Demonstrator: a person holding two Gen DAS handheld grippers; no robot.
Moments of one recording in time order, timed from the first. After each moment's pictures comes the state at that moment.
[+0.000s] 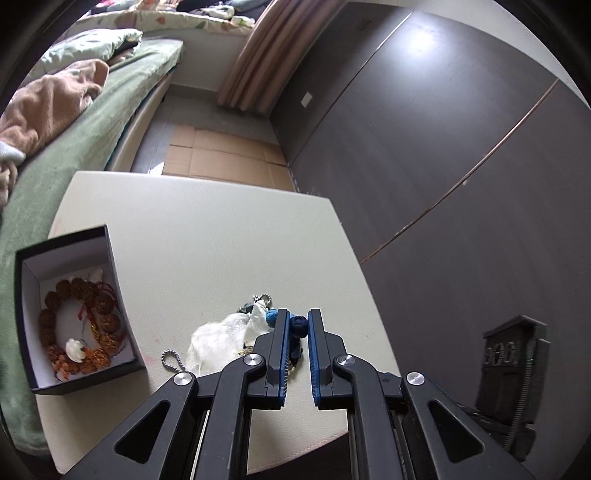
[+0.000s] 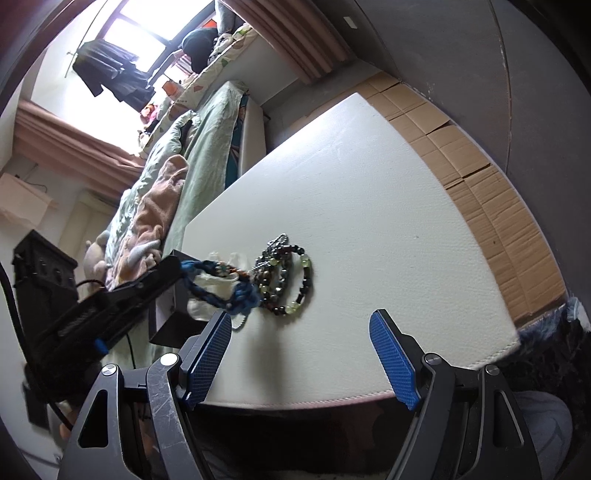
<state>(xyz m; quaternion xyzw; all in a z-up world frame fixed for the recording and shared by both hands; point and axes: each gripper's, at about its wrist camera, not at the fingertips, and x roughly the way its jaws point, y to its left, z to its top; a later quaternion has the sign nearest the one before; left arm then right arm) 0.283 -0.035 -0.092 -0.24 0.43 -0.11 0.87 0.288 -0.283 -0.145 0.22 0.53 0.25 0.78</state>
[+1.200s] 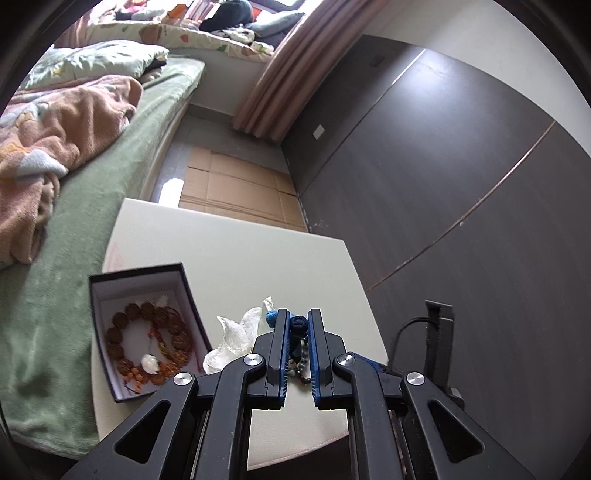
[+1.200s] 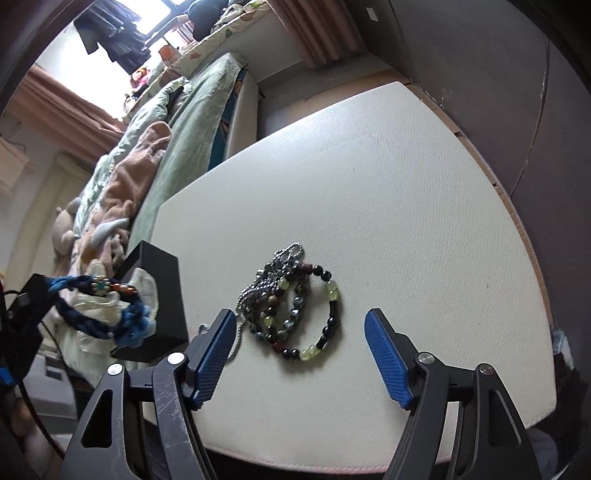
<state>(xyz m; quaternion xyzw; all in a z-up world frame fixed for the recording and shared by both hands) 0.255 0.033 -0.054 -0.27 0.38 -0.08 0.88 0.328 -0.209 -0.159 0.13 0.56 0.22 0.79</state>
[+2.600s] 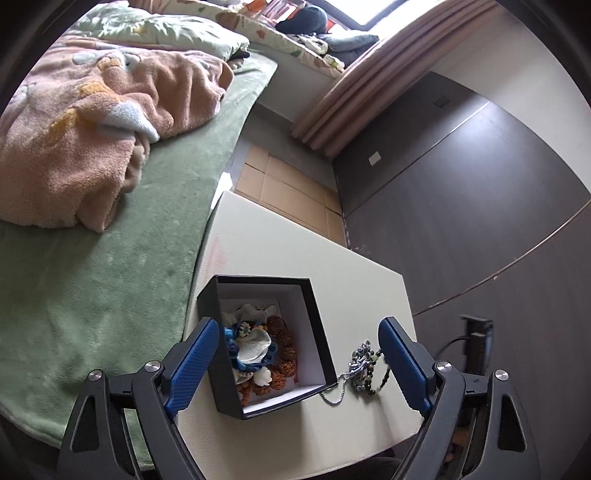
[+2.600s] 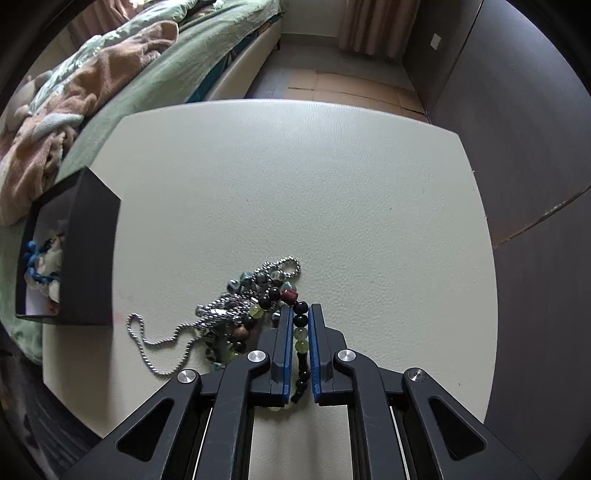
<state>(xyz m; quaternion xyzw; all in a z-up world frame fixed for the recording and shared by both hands) 0.233 0.137 -0.098 -0.35 0.38 0.00 0.86 0.350 -0.141 -0.149 -0.13 0.56 0.21 0.79</state>
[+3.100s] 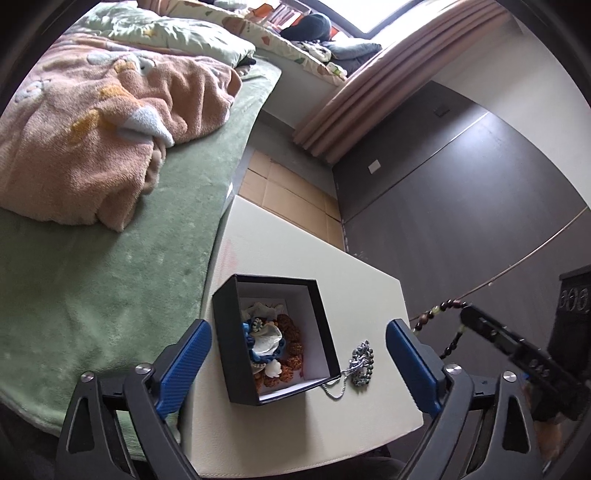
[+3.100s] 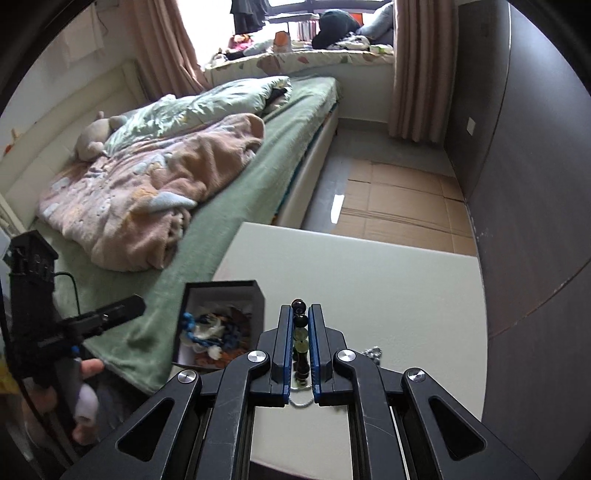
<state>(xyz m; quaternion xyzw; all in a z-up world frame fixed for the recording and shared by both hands) 0.212 0.150 -0.089 -0.35 0.37 0.00 0.86 0.301 -0.098 0.002 -0.08 0.44 0.33 0.83</state>
